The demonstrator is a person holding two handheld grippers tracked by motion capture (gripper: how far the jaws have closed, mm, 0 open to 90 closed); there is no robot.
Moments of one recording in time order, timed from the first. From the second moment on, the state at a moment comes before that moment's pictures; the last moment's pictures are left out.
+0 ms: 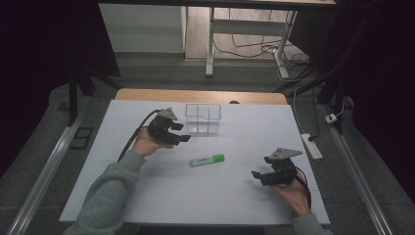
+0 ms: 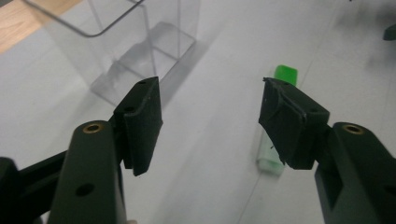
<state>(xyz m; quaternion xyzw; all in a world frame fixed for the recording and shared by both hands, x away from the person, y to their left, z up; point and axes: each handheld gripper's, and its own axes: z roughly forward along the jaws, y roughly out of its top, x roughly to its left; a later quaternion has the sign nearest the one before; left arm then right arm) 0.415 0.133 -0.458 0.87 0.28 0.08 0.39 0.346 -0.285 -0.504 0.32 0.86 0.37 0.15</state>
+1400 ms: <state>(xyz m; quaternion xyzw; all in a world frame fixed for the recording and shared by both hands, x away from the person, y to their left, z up) 0.418 0.041 -0.475 0.92 0.20 0.03 0.33 0.346 -0.284 -0.504 0.32 0.86 0.37 0.15</state>
